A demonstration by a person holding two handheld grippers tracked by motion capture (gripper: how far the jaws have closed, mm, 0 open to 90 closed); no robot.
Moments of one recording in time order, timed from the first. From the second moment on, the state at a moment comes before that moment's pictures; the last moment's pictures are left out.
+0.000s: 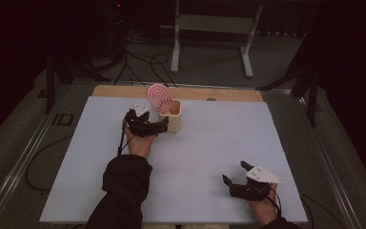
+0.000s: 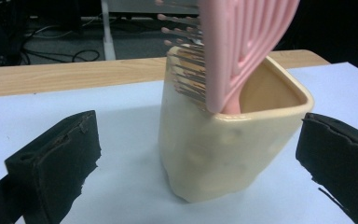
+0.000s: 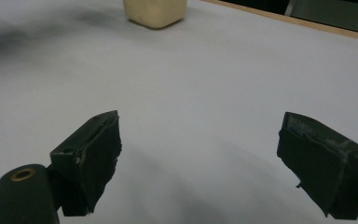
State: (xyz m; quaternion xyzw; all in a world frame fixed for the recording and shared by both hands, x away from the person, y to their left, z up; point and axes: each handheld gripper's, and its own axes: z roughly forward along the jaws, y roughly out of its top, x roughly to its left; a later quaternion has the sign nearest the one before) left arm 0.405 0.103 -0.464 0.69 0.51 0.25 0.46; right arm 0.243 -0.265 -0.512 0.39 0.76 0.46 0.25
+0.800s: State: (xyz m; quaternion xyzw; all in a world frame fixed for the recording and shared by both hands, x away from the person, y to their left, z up) left arm 0.366 0.113 -0.469 0.71 0.46 0.25 0.47; right arm 0.243 -0.263 -0.513 0.38 0.76 0.46 0.25
